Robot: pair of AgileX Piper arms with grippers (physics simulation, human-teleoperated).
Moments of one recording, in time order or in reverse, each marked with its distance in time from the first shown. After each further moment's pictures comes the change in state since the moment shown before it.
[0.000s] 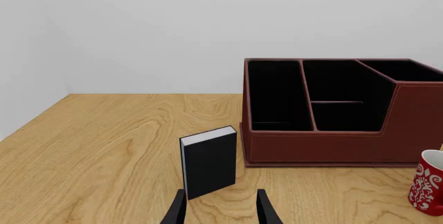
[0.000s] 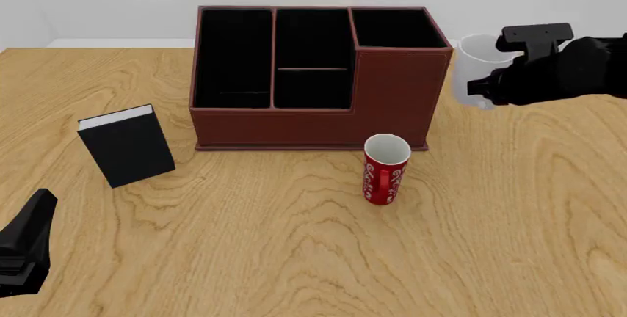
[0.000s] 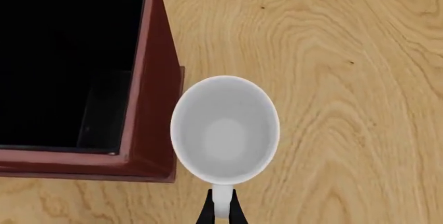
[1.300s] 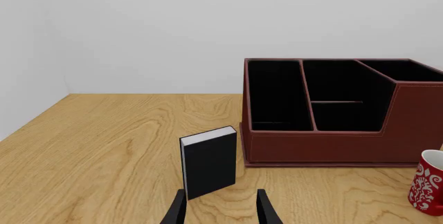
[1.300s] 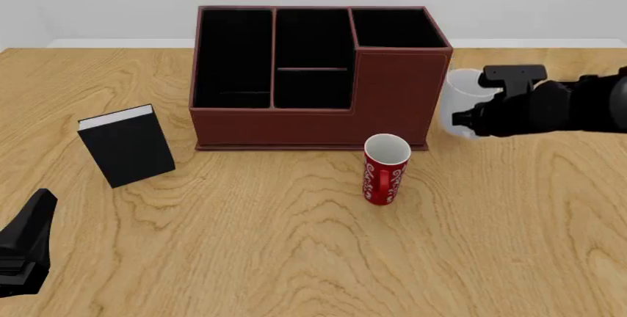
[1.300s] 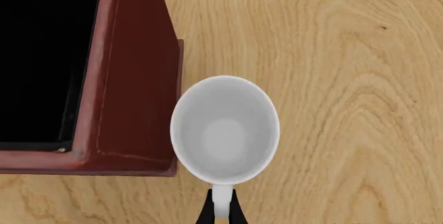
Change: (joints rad) left arm 0.000 0.000 0.000 0.000 0.000; right arm 0.015 0.110 0.103 -0.151 0.054
